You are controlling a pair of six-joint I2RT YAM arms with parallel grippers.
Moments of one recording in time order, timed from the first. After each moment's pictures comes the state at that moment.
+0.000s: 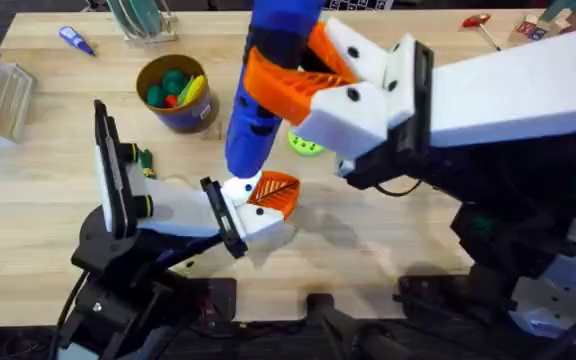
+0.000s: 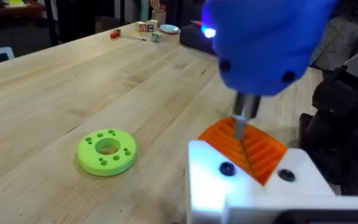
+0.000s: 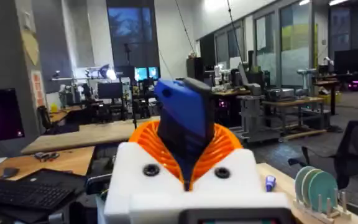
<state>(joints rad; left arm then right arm) -0.38 0.01 0.01 -0.06 0.74 -0.11 0.87 1.01 0.50 1.00 -0.33 0.23</state>
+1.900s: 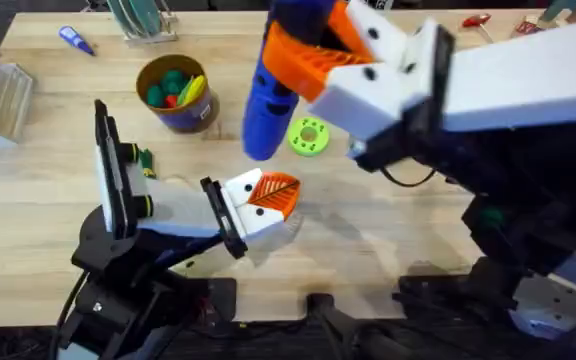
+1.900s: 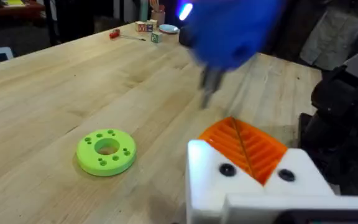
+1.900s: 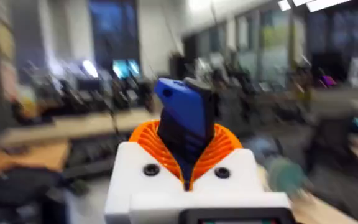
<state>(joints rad) -0.38 0.01 0.01 -0.06 0.74 -0.11 0.81 0.98 0.51 0.92 -0.32 0.20</state>
